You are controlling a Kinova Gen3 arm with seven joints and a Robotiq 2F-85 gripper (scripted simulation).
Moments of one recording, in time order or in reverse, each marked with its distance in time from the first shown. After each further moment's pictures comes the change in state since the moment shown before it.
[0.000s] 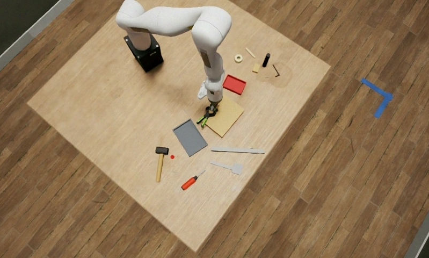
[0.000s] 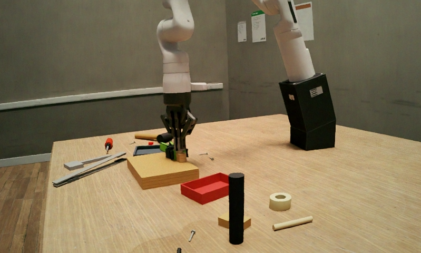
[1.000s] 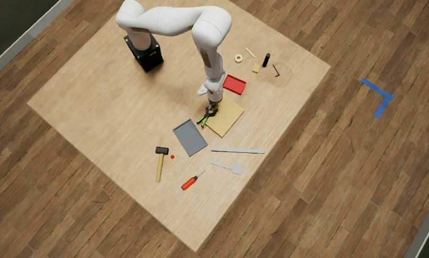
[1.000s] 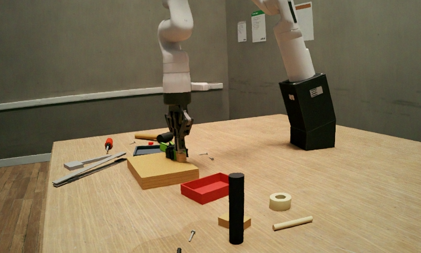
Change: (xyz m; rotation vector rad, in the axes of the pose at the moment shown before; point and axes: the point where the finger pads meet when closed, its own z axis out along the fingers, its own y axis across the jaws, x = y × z) arm 0.000 0.000 0.000 -0.001 0.000 0.253
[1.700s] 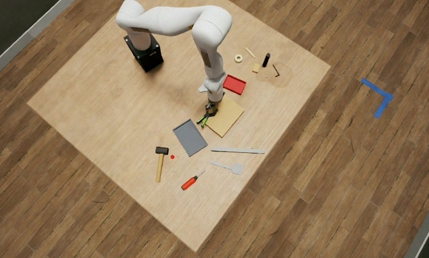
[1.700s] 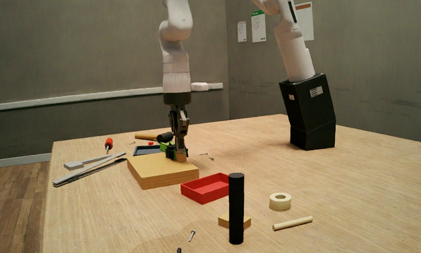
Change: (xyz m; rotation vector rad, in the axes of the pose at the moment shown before) arm 0.000 0.000 0.000 -0.001 -0.001 0.202
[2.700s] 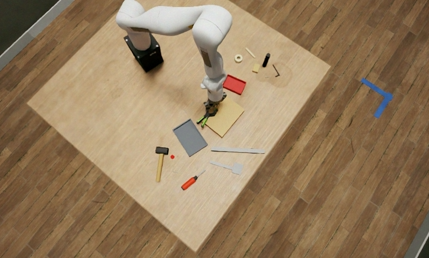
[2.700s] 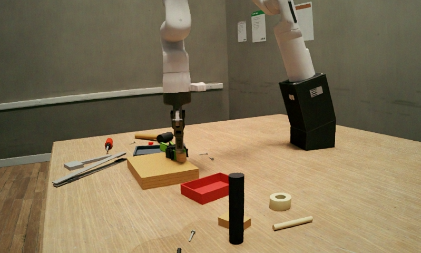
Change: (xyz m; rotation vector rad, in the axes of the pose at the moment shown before) arm 0.000 0.001 0.000 -0.001 -0.001 0.300
